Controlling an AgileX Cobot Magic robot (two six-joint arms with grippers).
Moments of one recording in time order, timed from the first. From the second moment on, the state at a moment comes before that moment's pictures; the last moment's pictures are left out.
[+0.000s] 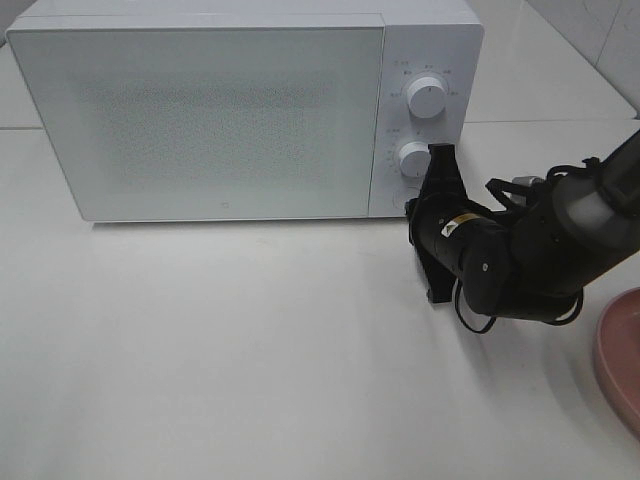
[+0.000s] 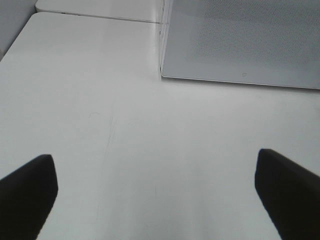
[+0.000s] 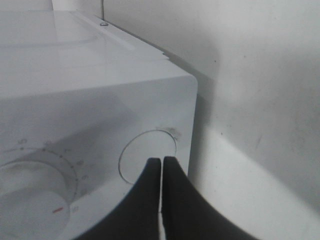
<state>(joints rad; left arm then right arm) 0.07 -0.01 -0.50 -0.16 1.04 0.03 0.52 2.08 -0.74 0.54 -0.93 1.44</state>
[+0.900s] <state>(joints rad) 0.07 -0.01 -0.50 -0.16 1.04 0.03 0.51 2.16 -0.86 0.61 -0.92 1.38</state>
